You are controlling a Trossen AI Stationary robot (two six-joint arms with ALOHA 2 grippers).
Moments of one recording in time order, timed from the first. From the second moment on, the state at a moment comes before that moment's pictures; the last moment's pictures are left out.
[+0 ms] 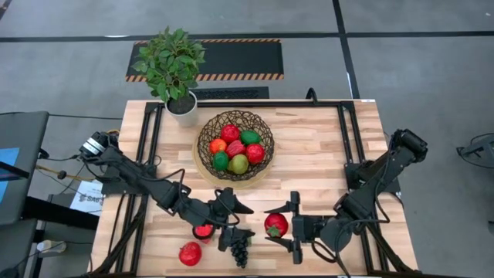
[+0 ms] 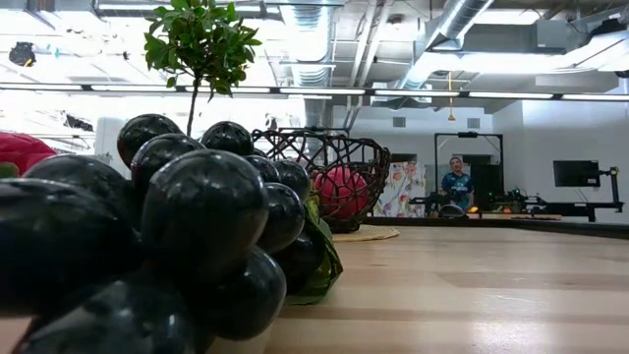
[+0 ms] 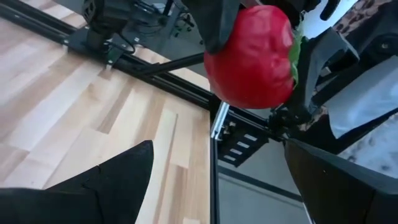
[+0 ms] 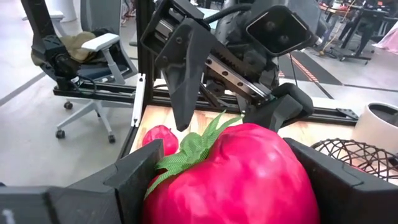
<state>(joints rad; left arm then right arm) -0.55 1.57 1.21 0.09 -0.37 -0.66 0.76 1.54 1.29 -0.05 0.77 0.13</state>
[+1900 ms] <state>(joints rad) -0.55 1.57 1.21 0.09 -0.35 -0.68 0.76 1.54 1.29 -0.05 0.76 0.13</state>
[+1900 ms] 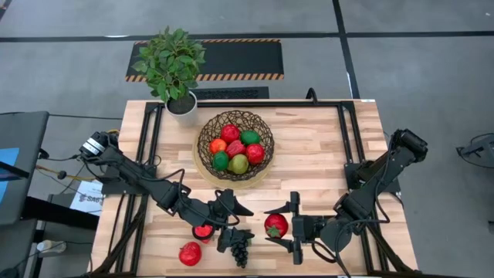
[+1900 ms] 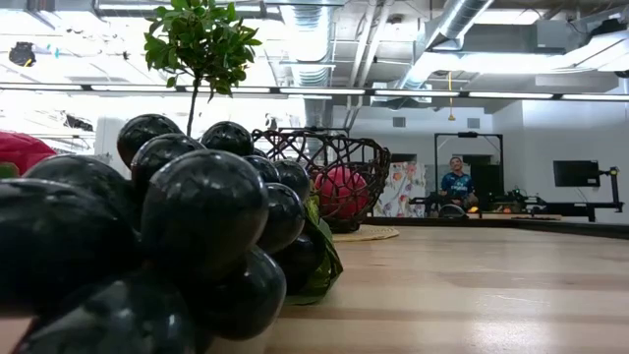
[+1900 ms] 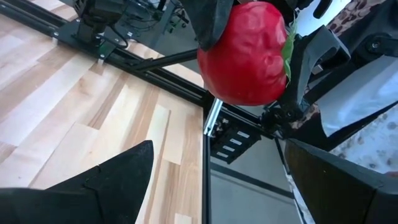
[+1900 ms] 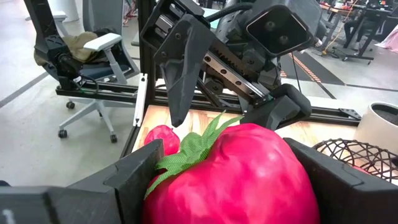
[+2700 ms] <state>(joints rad) -0.57 1.57 1.21 0.09 -0.22 -0.77 0.74 1.54 1.29 -0.05 0.76 0.13</state>
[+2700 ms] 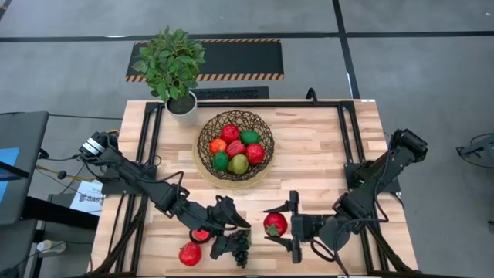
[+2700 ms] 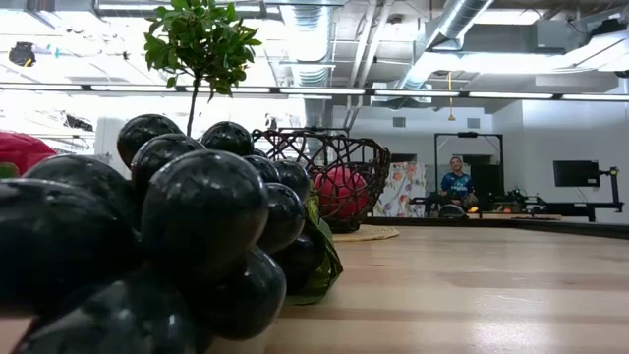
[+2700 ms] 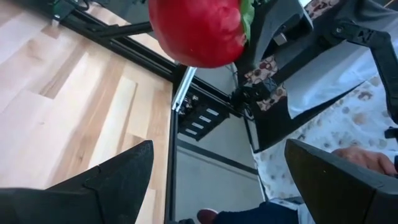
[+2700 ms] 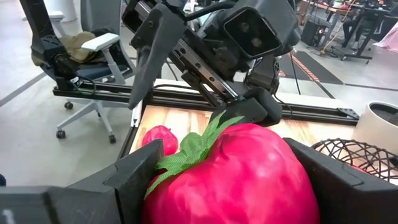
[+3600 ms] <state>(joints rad) -0.55 1.57 1.21 0.06 -0.09 -0.77 0.74 1.54 1.29 -0.04 0.76 0.15</state>
